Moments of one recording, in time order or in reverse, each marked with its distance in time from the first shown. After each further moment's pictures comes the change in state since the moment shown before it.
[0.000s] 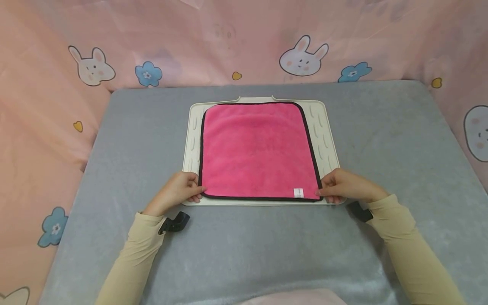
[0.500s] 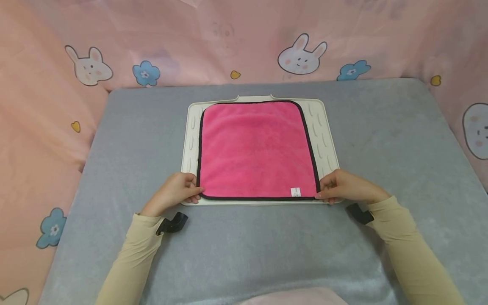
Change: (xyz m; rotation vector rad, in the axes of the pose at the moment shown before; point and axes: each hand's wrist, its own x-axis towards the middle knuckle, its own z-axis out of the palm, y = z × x) left_hand -0.001 -0.001 -0.001 -0.021 -0.022 -0.020; right_hand -0.005 0.003 0.002 0.025 0.006 -0.033
